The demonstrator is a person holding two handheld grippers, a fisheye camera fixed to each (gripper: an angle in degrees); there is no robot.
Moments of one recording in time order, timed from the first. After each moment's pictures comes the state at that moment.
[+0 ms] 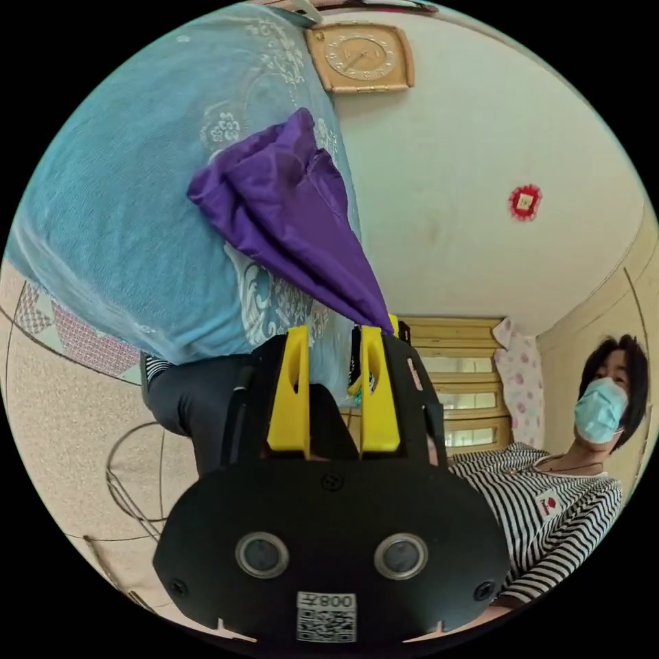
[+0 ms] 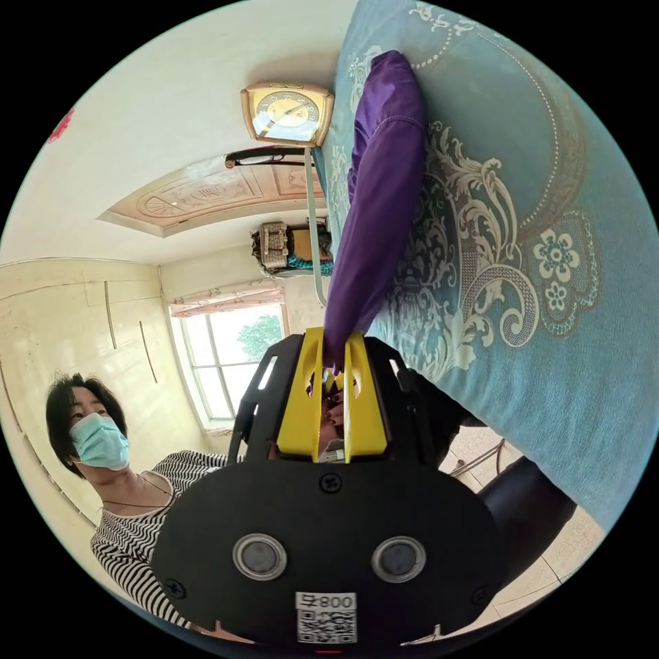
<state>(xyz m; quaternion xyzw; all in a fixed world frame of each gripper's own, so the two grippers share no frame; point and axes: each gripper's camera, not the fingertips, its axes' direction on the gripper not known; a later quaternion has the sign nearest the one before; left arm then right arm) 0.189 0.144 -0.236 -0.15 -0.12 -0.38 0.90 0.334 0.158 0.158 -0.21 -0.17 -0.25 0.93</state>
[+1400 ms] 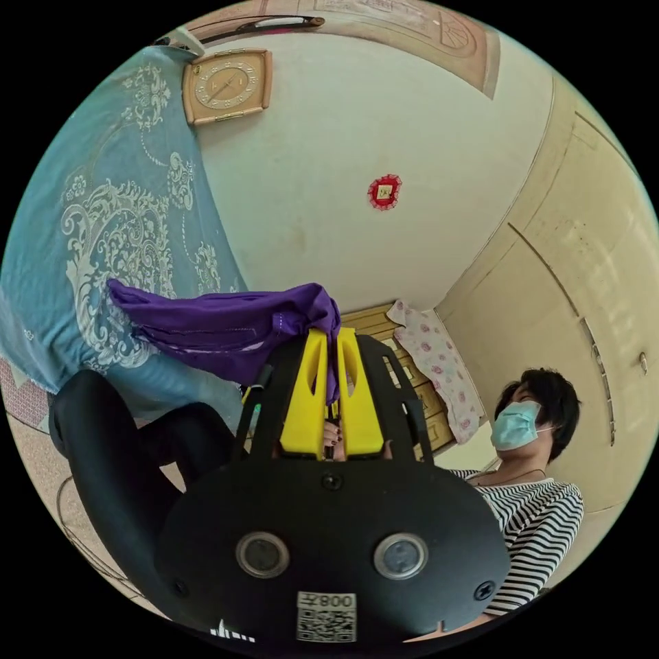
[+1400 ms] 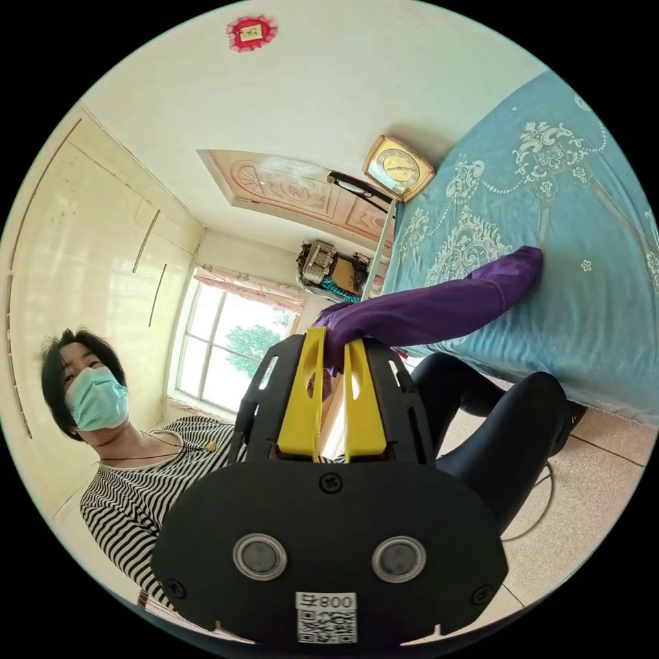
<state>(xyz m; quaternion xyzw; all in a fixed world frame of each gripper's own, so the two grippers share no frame) 0.418 0.200 -0.123 -0.06 0.08 -0.27 0.96 0.493 0.324 -0.303 -0.07 -0.21 -0.41 0.88</state>
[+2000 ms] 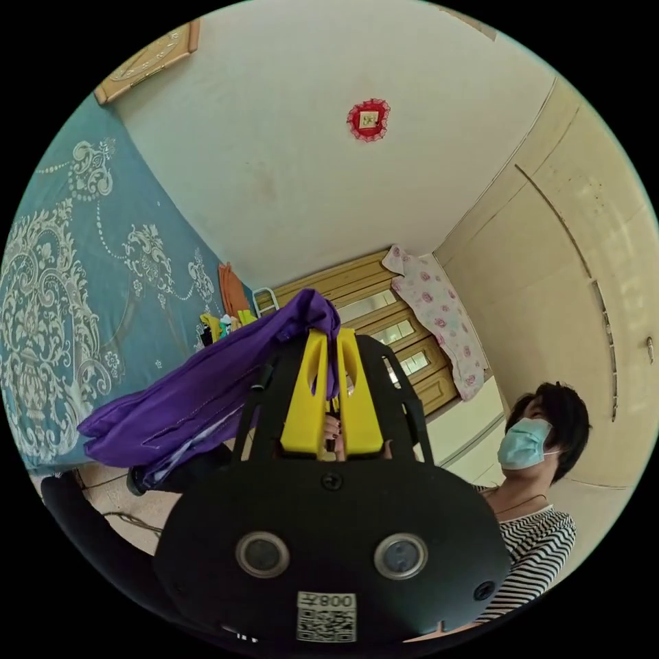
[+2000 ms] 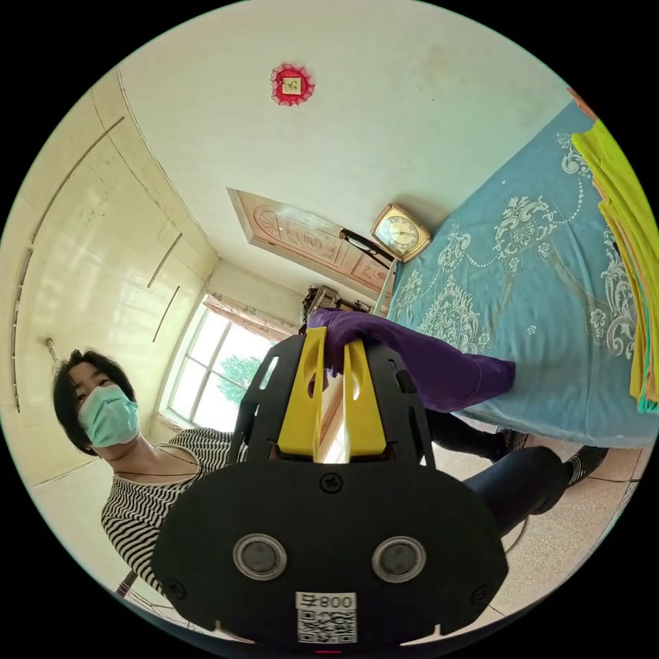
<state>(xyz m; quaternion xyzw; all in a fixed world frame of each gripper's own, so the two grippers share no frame) 0.472 0.232 0.186 -0.18 0.12 -0.21 0.95 0.604 0.263 -0.577 0.03 -0.25 -0.42 0.87</state>
